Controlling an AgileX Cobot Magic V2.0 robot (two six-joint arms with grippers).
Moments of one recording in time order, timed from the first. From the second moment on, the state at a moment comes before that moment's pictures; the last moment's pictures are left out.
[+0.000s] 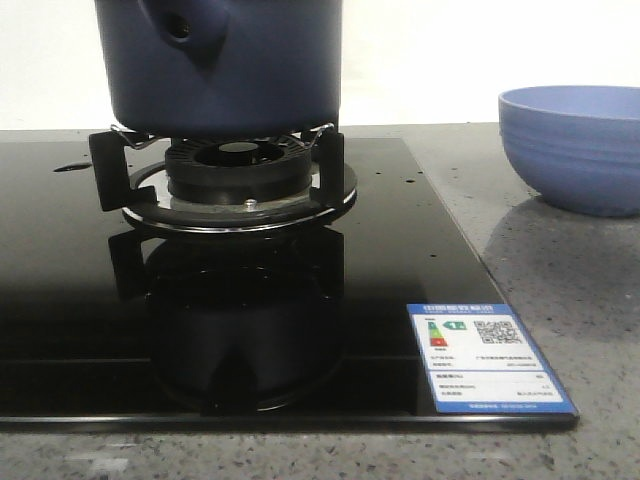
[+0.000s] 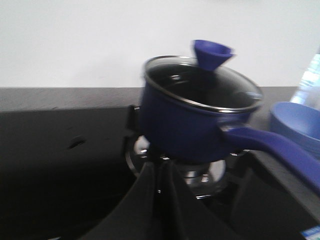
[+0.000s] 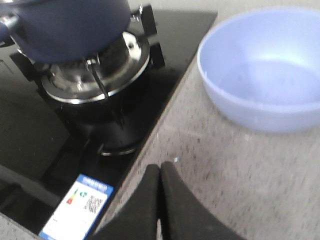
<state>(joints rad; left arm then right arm) -0.11 0.33 -0.55 -0.68 0.57 0.47 0.14 0.46 -0.51 0.54 0.63 -0.41</state>
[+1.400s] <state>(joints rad) -0.25 1.13 -0.96 -1.40 0.58 1.31 0.14 0.47 -0.61 0.54 0.62 -0.47</state>
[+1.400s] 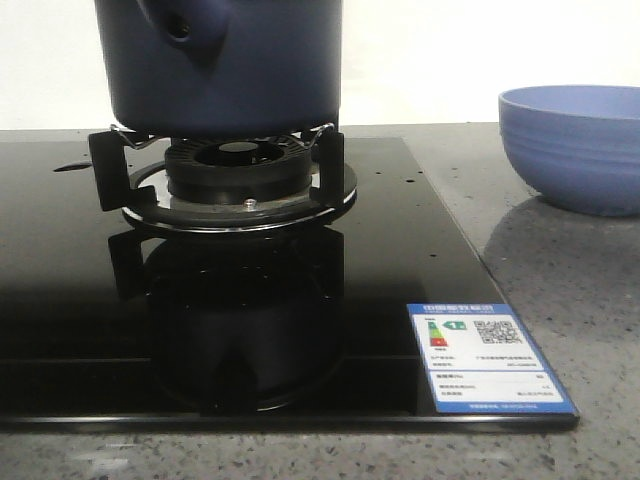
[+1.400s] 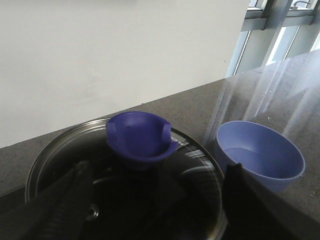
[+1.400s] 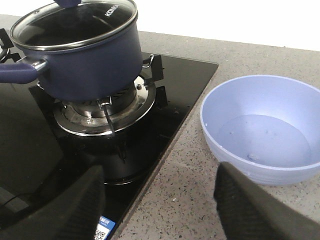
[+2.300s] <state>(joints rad) -0.25 1.42 -1.16 -1.40 0.65 1.38 0.14 0.47 -0.61 0.54 0.63 -0.47</state>
